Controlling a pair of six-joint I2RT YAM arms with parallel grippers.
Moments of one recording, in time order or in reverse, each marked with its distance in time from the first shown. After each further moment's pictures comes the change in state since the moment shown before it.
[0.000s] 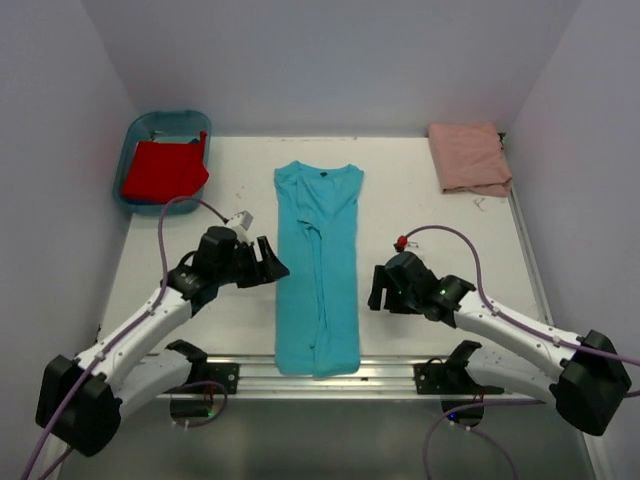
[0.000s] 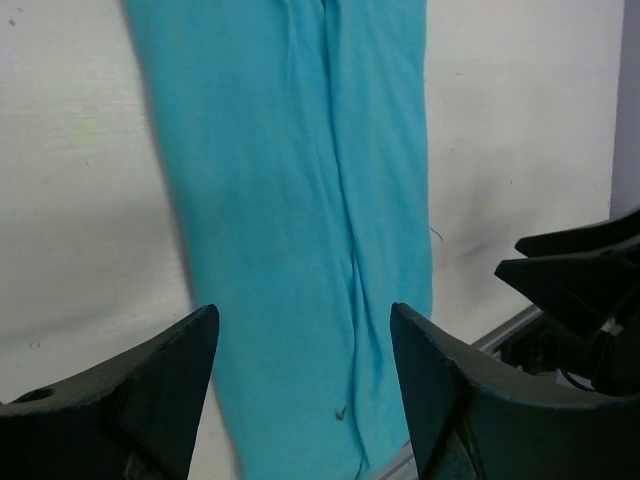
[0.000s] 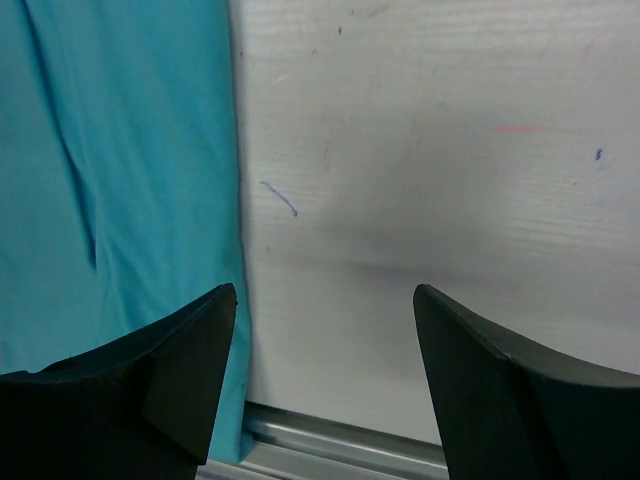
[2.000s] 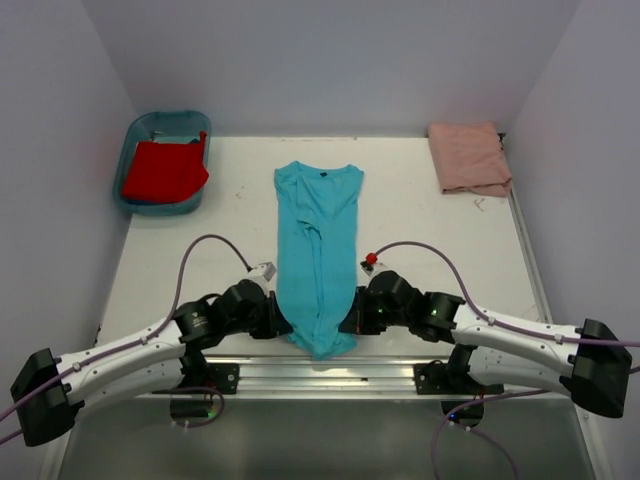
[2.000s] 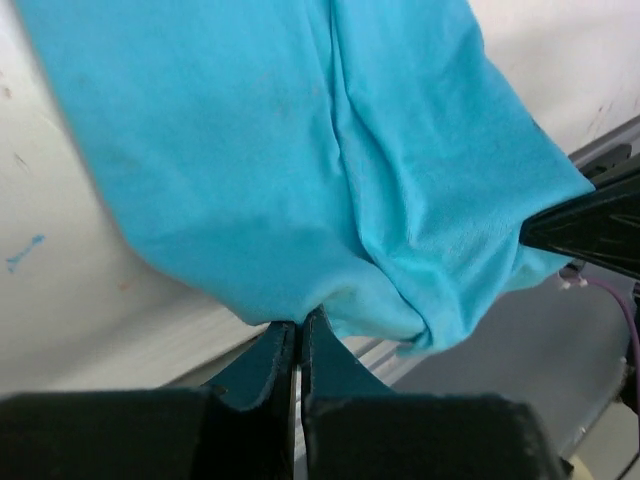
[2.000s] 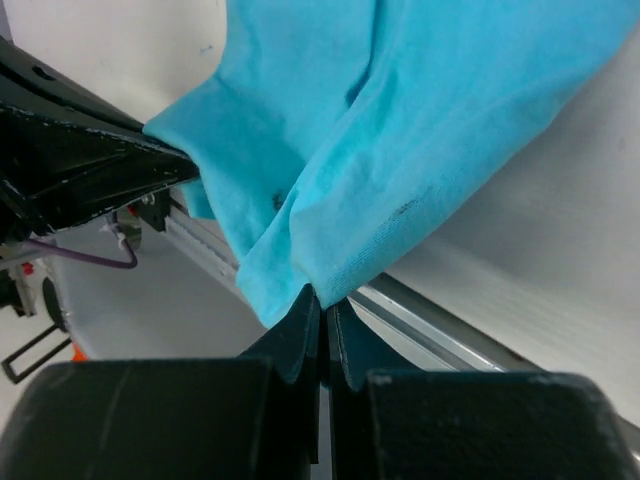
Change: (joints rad) left arm -0.523 -0.288 -0.232 -0.120 -0.193 -0.307; right arm 0.277 -0.064 -0.103 0.285 -0.311 0.246
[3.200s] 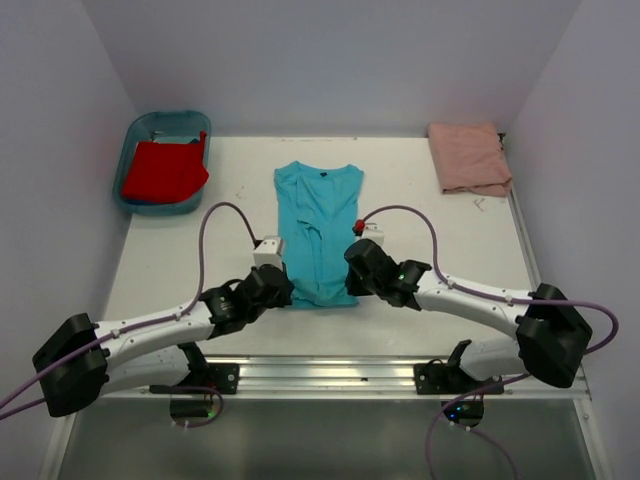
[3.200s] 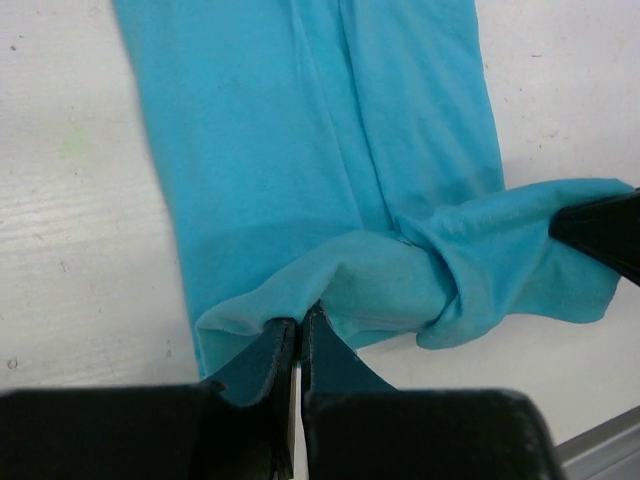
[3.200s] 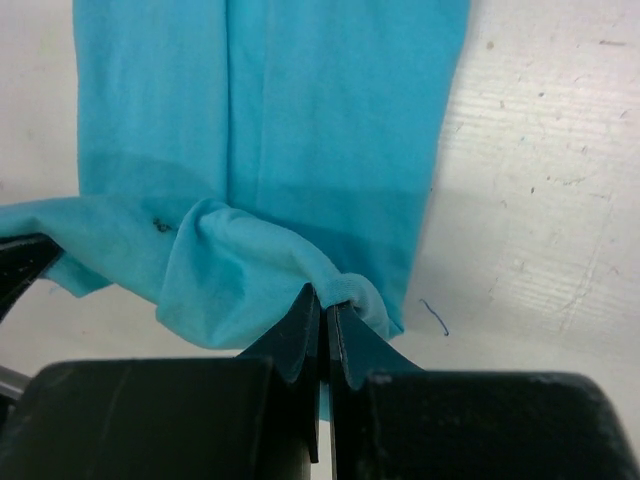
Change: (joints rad) left arm 0.001 0.294 0.116 0.270 -0.469 0.234; right arm -0.126 0.334 0.259 -0.047 0.367 -0.274
